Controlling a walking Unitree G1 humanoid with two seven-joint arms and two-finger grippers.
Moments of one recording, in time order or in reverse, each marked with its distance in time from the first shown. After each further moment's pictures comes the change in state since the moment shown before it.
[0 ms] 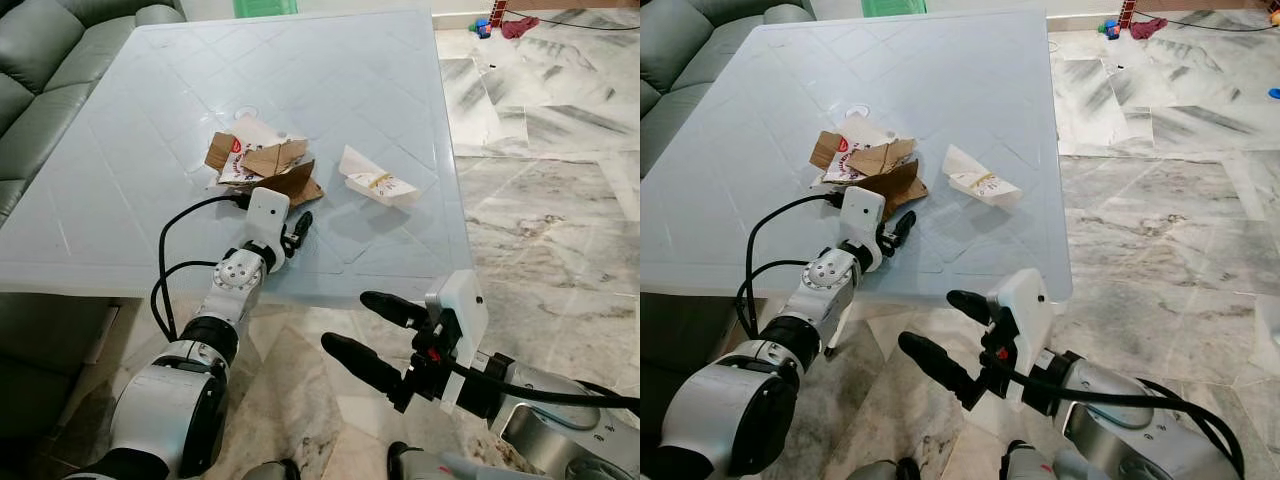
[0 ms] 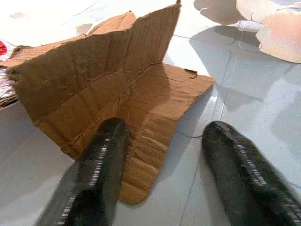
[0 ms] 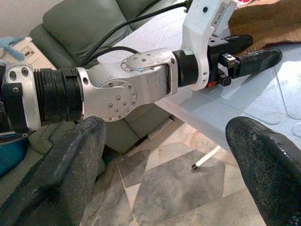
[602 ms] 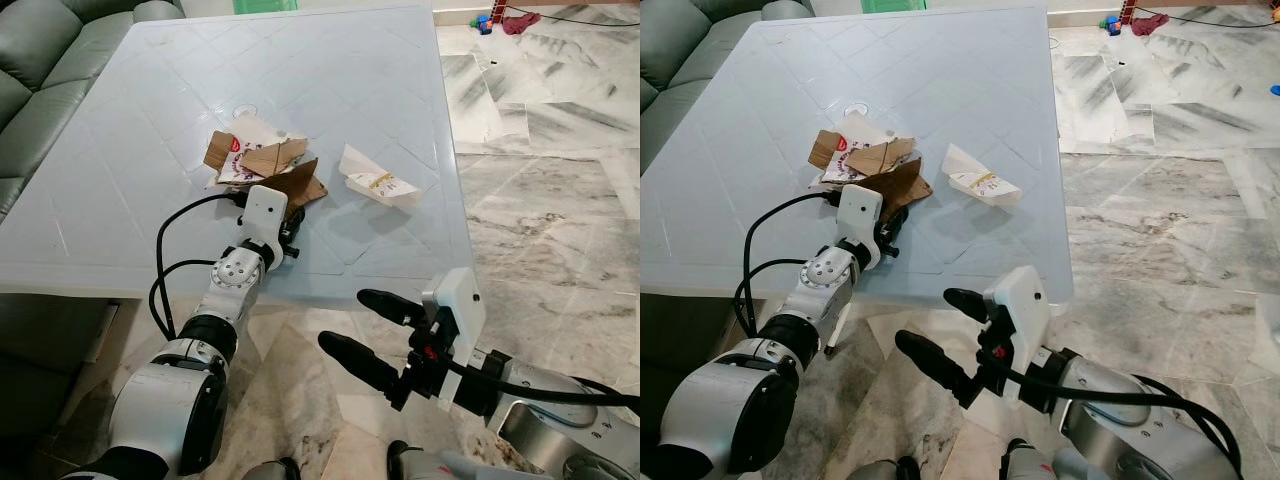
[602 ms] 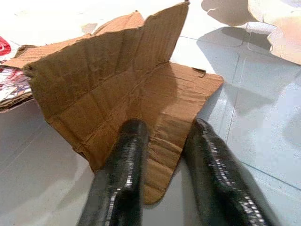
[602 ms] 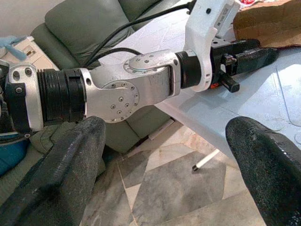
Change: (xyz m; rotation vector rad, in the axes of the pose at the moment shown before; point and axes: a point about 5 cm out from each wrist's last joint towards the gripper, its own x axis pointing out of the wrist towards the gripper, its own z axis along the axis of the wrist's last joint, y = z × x) left arm 0.000 0.003 0.002 -0.008 -0.010 0.011; right arm 0.003 0.001 0.002 -0.010 -0.001 0.012
